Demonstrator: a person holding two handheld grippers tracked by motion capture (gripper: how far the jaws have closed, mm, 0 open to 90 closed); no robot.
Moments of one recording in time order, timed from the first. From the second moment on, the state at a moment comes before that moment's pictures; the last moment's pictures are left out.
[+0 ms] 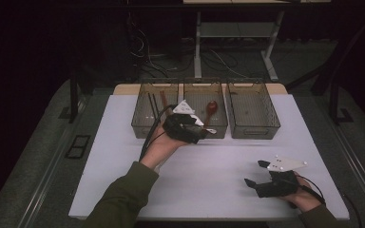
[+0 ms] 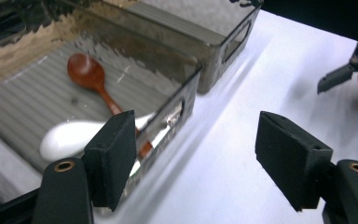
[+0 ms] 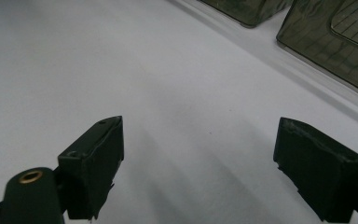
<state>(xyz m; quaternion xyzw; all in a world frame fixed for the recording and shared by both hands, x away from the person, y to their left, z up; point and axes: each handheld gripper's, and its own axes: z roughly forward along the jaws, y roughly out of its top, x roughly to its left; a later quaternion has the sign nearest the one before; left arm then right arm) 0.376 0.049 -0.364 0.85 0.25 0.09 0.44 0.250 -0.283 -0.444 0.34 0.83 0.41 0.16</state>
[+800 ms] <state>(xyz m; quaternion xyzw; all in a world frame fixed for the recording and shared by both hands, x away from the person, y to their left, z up) 0.340 0.133 -0.401 0.85 0.32 0.11 0.40 0.251 -0.285 -0.446 0.35 0.83 0.41 0.17</state>
